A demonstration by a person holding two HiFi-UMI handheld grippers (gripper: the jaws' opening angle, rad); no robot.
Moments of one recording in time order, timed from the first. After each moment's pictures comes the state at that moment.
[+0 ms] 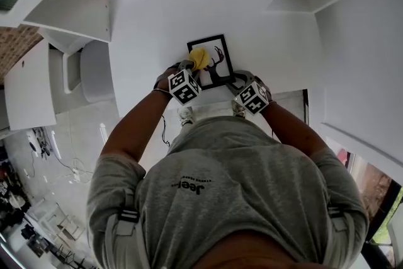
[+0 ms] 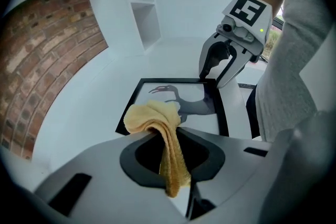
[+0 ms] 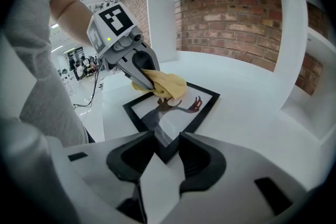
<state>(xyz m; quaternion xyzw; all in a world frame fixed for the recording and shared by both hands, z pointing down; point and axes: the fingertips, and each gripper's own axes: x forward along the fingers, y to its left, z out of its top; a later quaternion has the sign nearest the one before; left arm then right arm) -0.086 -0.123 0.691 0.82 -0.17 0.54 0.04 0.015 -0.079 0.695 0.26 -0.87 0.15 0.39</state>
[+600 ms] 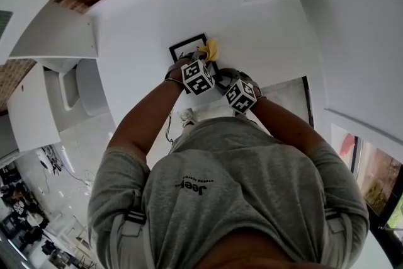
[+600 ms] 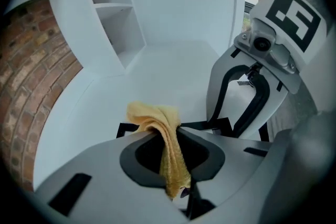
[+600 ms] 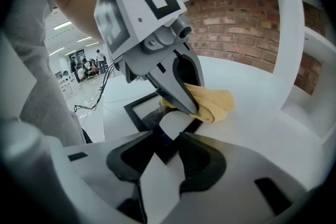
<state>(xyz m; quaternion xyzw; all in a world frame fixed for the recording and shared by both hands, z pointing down) 0.032 -0.145 0.699 0.83 -0.11 0.54 -0.01 0.018 -0.080 0.698 0.26 -0.88 0.14 0.37</state>
